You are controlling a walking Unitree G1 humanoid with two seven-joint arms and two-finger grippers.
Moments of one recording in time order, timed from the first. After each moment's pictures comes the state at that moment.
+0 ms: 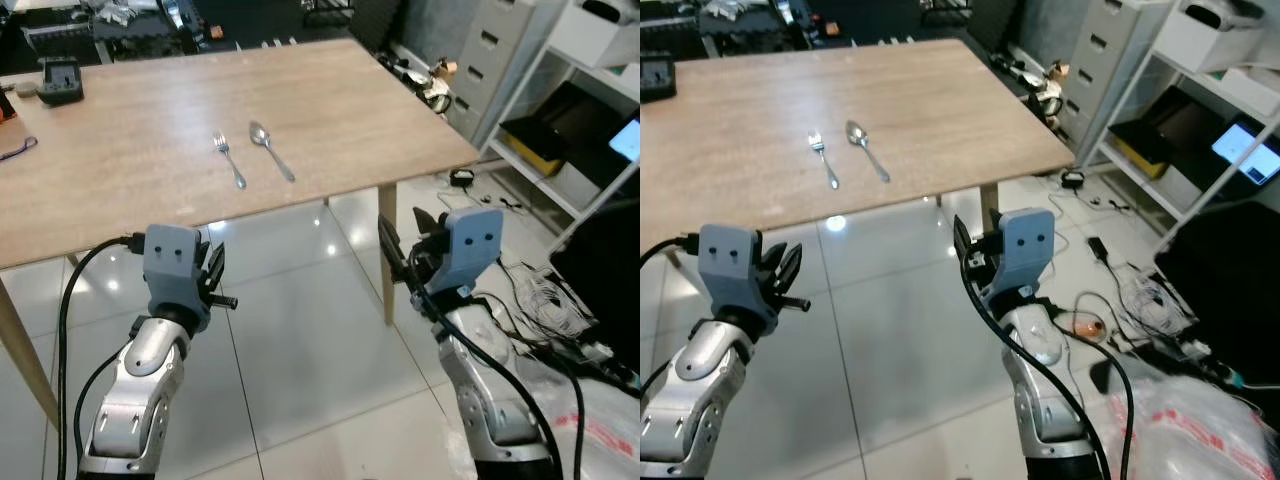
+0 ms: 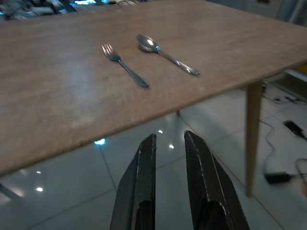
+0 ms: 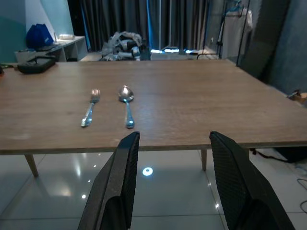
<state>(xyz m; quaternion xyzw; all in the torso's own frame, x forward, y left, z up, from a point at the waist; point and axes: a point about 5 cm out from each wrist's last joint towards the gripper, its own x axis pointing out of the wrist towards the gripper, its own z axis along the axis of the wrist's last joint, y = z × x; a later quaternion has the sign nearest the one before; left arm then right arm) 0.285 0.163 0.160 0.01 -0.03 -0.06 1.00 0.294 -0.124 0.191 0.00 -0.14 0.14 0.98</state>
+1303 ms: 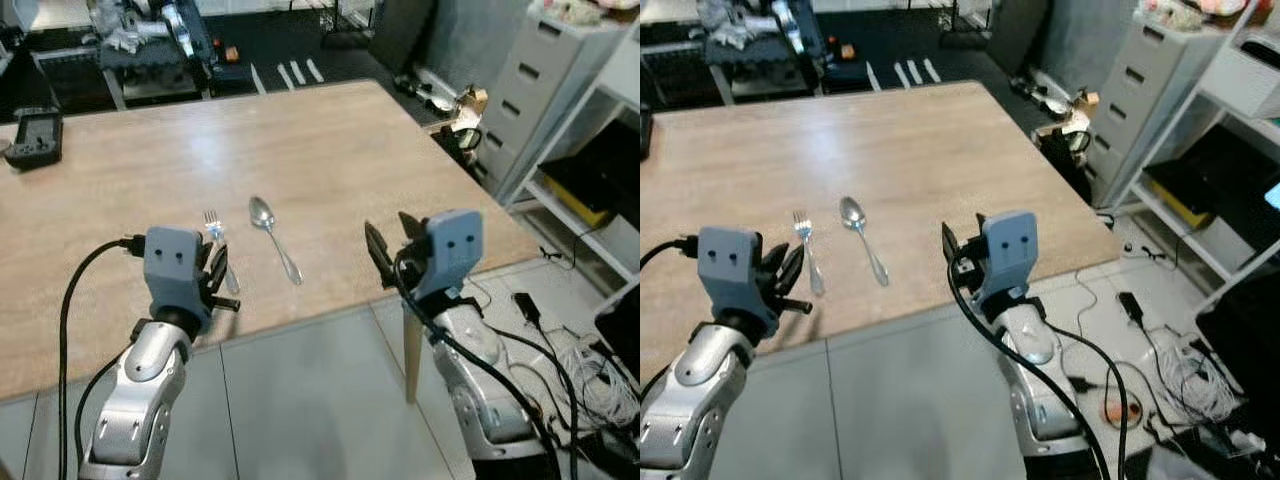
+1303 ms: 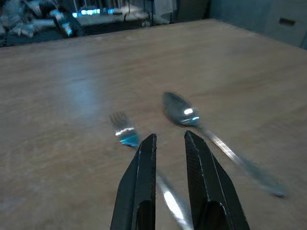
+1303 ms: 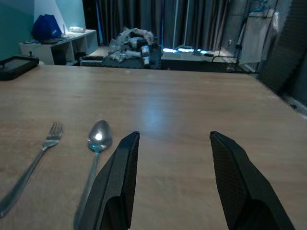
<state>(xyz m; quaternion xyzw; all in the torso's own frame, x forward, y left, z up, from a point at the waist) 0.281 0.165 0.162 0.01 -0.04 -0.05 1.00 0.295 -0.107 0.184 -0.01 -0.13 0.18 0.98</state>
